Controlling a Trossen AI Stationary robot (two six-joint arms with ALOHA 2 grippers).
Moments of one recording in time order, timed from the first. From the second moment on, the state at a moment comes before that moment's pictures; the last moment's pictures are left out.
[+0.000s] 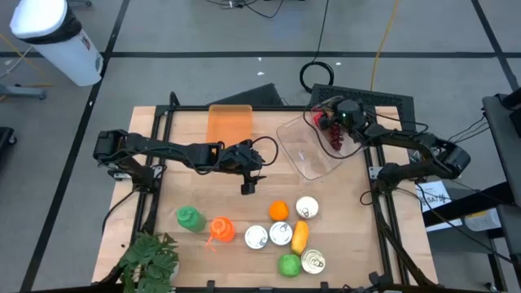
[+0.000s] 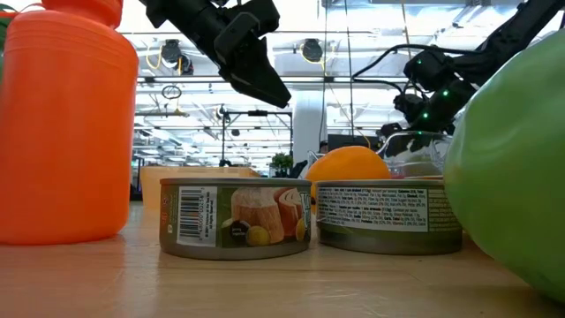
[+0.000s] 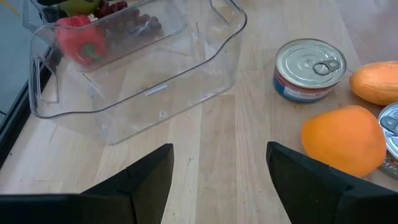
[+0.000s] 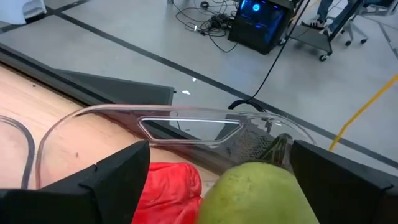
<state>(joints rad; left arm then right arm) 0.01 1.59 1.09 -0.16 -0.11 0.07 -0.81 1.26 0.51 0.26 0.41 0.02</state>
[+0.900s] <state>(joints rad) -0.03 1.59 1.09 -0.14 -0.10 -0.07 0.32 0.96 0.51 0.25 0.21 0.04</state>
